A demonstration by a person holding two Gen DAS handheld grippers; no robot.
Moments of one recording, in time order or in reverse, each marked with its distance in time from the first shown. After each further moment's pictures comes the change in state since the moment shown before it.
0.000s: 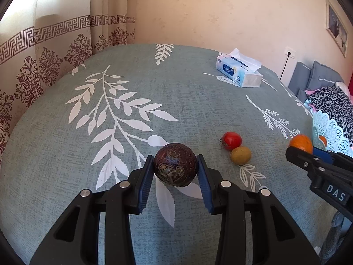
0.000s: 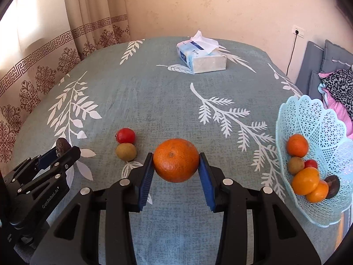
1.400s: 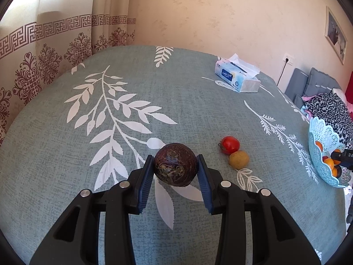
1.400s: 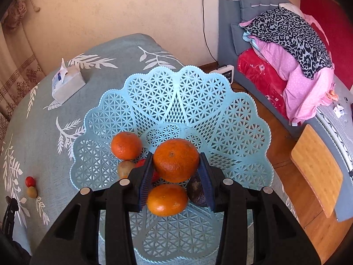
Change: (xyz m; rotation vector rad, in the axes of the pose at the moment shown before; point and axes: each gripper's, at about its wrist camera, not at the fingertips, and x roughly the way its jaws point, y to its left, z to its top) left arm -0.003 0.004 0.000 -0.029 -0.025 -0.033; right arm -0.023 -0.203 -0.012 0.423 0.057 -0.300
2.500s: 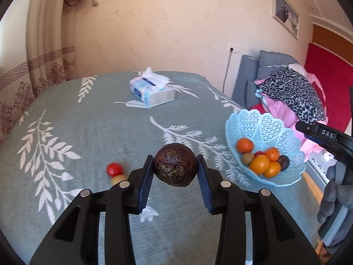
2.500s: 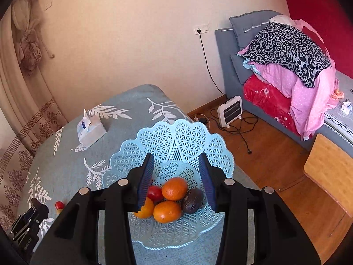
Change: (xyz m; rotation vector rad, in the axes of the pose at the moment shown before) left arm -0.039 -0.151 0.023 0.238 -0.028 -0.265; right arm -0.078 -0.046 0.001 0.105 -0.279 0.138
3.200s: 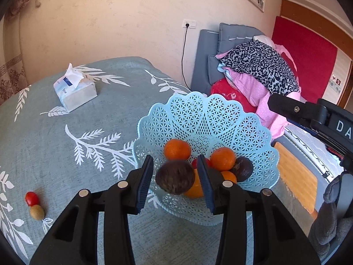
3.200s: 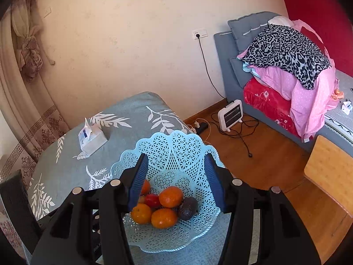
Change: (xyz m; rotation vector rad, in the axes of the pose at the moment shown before) left arm 0.082 -0.109 0.020 0.150 0.122 -0.180; right arm -0.009 -0.011 0.012 0.015 -0.020 0.015
